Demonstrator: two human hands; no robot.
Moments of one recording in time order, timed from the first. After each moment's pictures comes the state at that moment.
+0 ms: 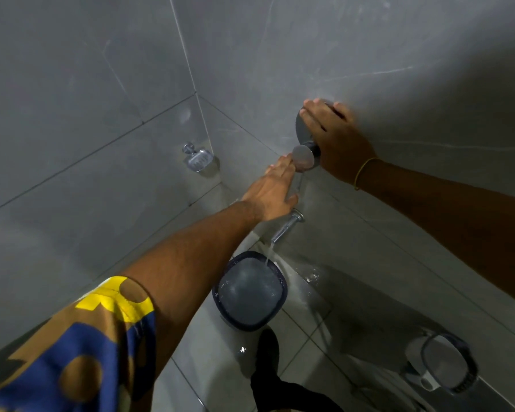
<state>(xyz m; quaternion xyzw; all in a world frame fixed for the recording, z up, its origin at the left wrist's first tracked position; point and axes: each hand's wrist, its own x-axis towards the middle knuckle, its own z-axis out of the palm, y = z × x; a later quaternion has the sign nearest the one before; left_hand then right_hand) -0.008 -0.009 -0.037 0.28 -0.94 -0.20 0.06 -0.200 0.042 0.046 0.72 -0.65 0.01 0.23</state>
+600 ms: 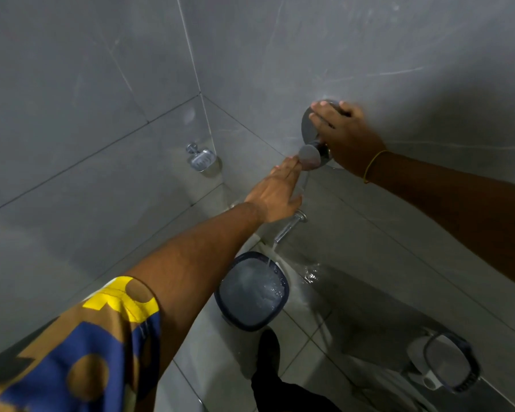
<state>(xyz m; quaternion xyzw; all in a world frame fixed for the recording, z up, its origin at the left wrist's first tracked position) 0.003 -0.008 -0.037 0.26 -0.94 -0.20 0.05 -0.191 0.049 0.069 0.75 -0.63 -0.02 0.21</state>
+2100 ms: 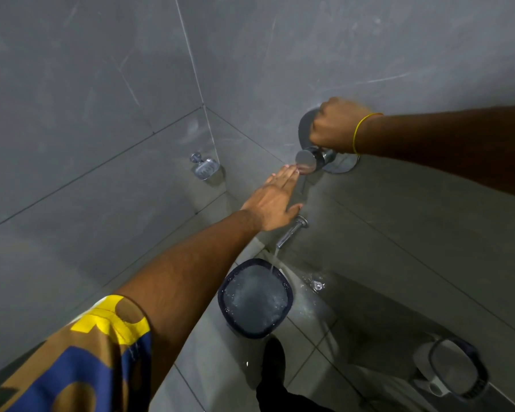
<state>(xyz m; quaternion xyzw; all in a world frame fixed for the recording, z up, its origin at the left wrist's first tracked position) 0.015 0.006 -0.026 0.24 -0.96 -0.14 0.04 -0.182 0.028 0.126 0.78 -0.43 -0.34 0.30</state>
